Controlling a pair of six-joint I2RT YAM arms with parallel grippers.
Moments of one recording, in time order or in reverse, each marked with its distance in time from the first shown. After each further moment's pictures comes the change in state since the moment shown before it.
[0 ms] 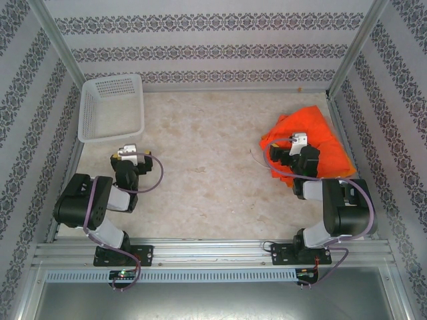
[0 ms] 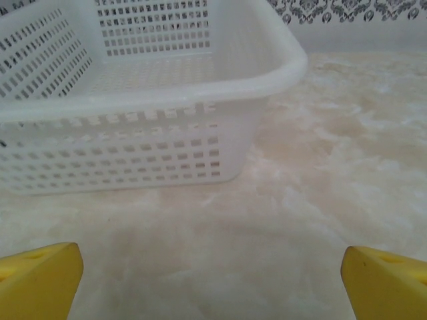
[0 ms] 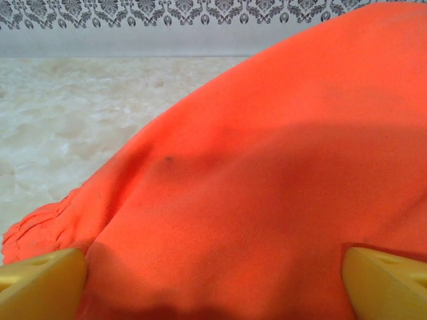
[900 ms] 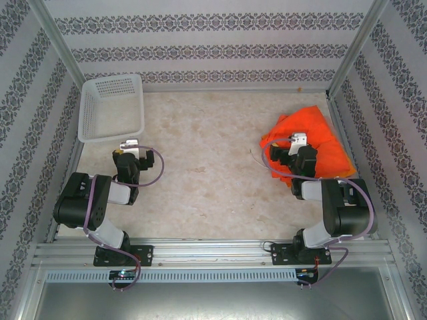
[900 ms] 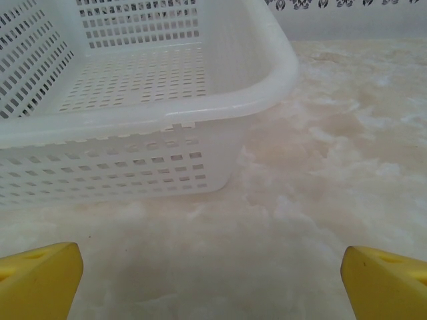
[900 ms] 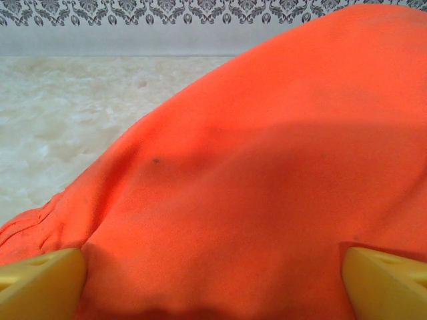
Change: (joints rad) left arm 0.000 -0.004 0.080 -0.145 0.019 0.000; right arm 0.023 0.000 0.000 0.000 0.082 0.000
